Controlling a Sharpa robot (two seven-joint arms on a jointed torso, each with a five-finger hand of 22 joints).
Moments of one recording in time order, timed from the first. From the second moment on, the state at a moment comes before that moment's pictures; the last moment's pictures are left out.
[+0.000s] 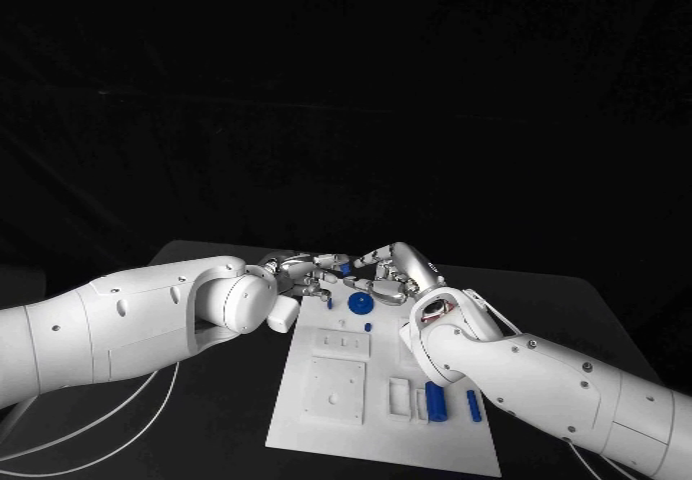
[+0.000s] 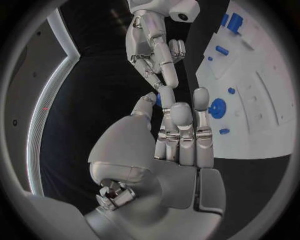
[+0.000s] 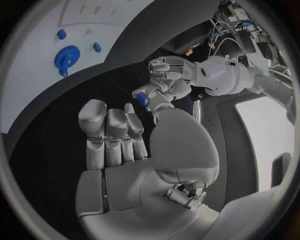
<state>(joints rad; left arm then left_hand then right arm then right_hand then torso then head) 1.40 -0.73 -0.19 1.41 0.06 -0.30 -0.05 1.23 0.06 -0.06 -0.08 0.51 1.18 0.08 0.06 0.09 1.47 -0.06 0.38 0.18 1.37 -0.12 1.13 0.54 0.01 1.29 -0.13 0.32 1.31 1.03 -0.50 0.19 1.42 -1.39 -0.66 -0.27 1.27 -0.15 0.14 0.02 0.22 1.11 0.08 0.07 0.06 1.33 -0.01 1.12 1.24 1.45 -0.08 1.05 1.02 0.07 1.47 -0.10 0.84 1.31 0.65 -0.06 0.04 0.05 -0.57</state>
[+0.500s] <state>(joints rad) 1.40 -0.73 -0.19 1.40 0.06 -0.30 -0.05 1.24 0.06 -0.06 -0.08 0.51 1.19 0.08 0.06 0.08 1.47 -0.06 0.38 0.18 1.37 -0.12 1.13 0.54 0.01 1.29 -0.13 0.32 1.31 1.03 -0.49 0.19 1.41 -1.39 -0.68 -0.27 1.28 -0.15 0.15 0.03 0.21 1.18 0.07 0.07 0.06 1.33 -0.02 1.12 1.24 1.45 -0.08 1.05 1.02 0.07 1.47 -0.10 0.84 1.31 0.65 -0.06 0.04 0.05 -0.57</state>
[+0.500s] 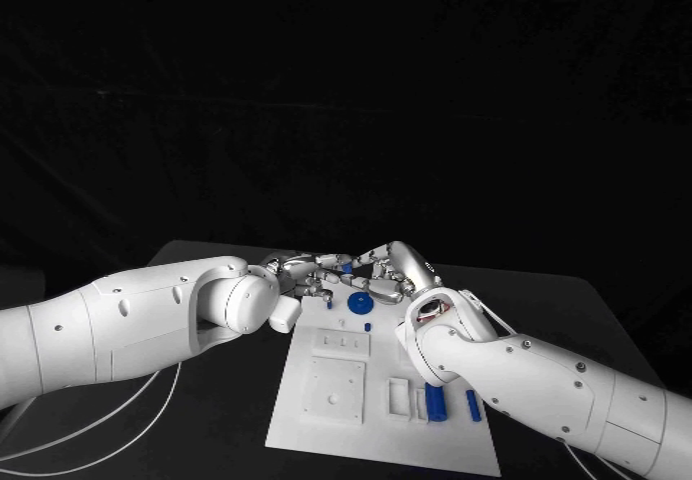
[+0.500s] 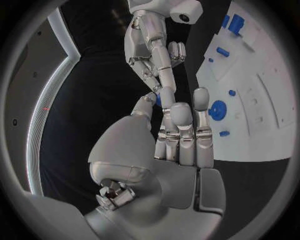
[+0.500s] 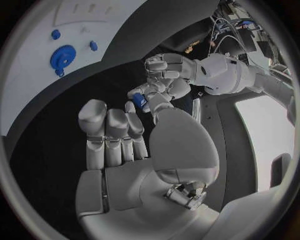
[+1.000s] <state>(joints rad) 1.40 -0.72 -0.19 1.41 0.06 -0.29 -0.05 1.24 0.06 -0.06 -0.08 0.51 1.19 0.08 0.06 0.08 1.47 -0.06 0.38 0.18 1.37 -0.12 1.13 0.54 0.01 1.29 -0.13 0.32 1.31 1.03 -0.48 0.19 1.41 -1.39 -0.69 -0.27 1.28 -0.14 0.21 0.01 0.16 1.19 0.06 0.07 0.07 1.33 -0.03 1.12 1.24 1.45 -0.09 1.05 1.02 0.07 1.46 -0.11 0.84 1.31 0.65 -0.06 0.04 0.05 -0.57</state>
